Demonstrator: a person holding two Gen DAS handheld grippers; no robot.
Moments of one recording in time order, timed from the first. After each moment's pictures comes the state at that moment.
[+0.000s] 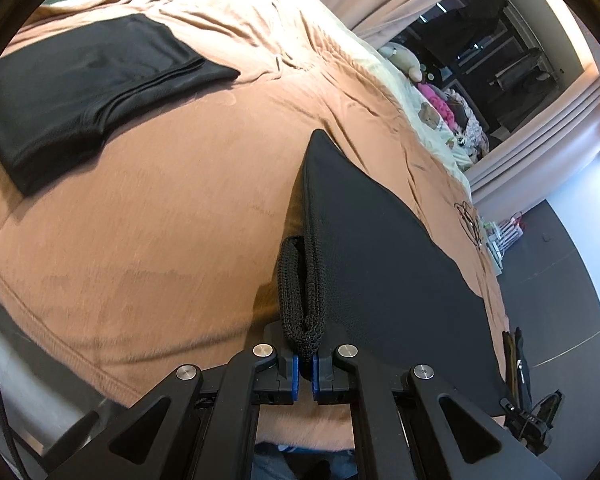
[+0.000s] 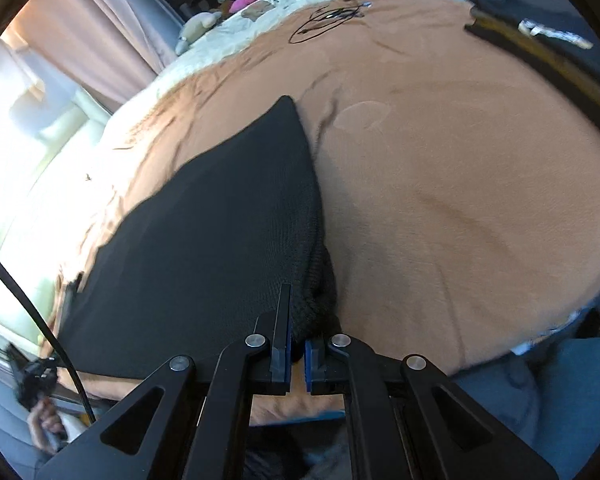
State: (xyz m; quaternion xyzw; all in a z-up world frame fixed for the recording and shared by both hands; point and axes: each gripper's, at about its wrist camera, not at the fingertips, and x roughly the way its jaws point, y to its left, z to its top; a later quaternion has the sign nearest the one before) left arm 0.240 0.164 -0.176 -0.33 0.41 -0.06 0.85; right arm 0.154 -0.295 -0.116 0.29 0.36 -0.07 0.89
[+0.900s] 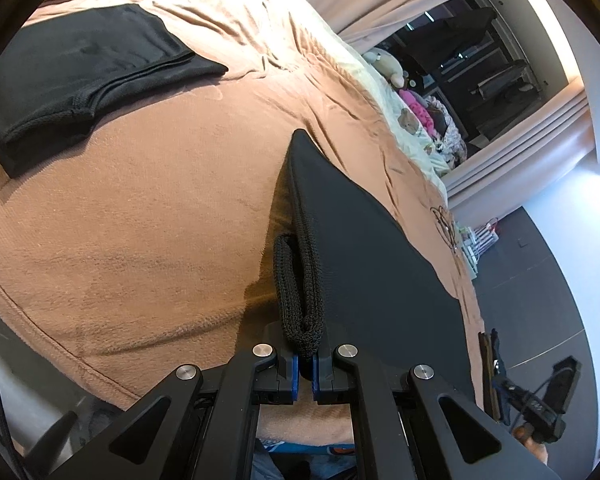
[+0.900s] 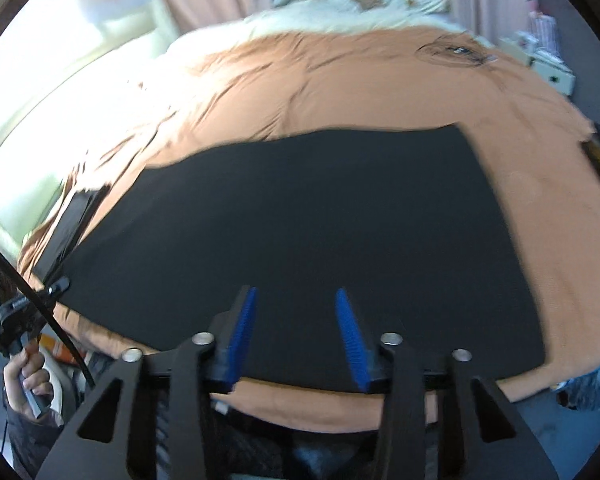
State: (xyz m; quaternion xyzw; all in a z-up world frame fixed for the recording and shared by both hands) left arm 0.242 0.168 -0.182 -0.36 0.38 -0.10 0.84; right arm 0.228 -0.118 -0.064 0.11 0.41 0.02 0.91
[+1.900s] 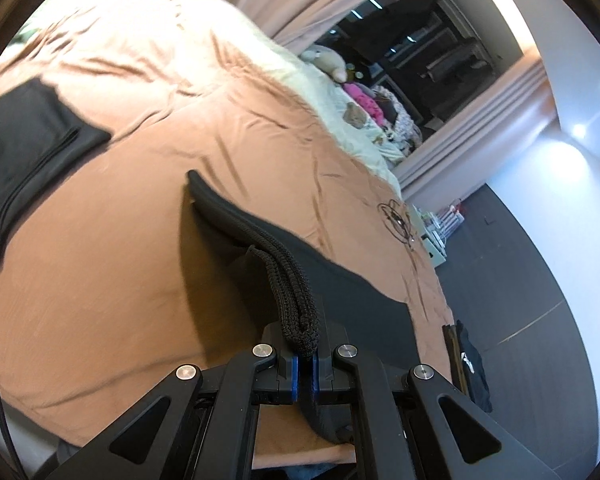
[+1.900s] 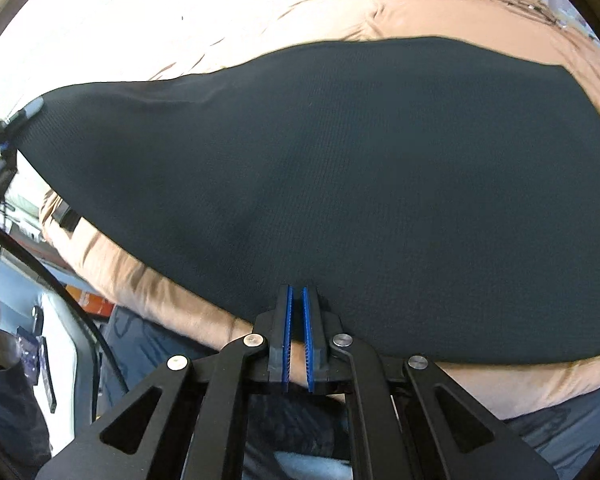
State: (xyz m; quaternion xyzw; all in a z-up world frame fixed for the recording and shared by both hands) left arm 0.291 0.107 -0.069 -0.31 0.36 -0.17 0.86; right arm 0.291 -0.094 -0.117 0.12 0.47 0.10 0.87
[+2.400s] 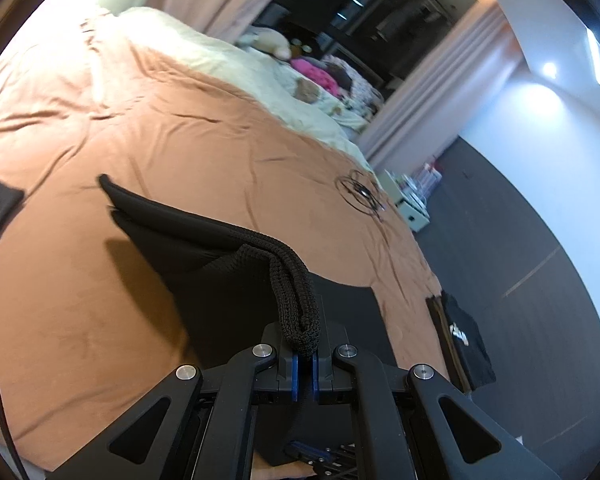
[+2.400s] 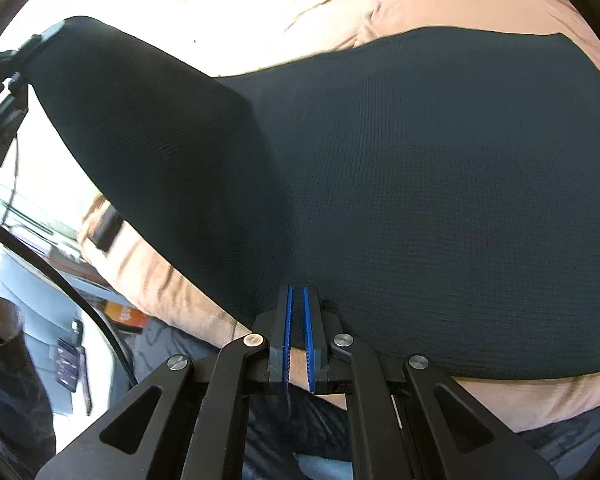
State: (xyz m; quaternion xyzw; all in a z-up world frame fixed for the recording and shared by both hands) left arm 0.331 -0.004 -0.012 -0.23 0.37 -0.24 0.87; right arm 0.278 -0.146 -0.123 0.20 0.45 0.16 0.86
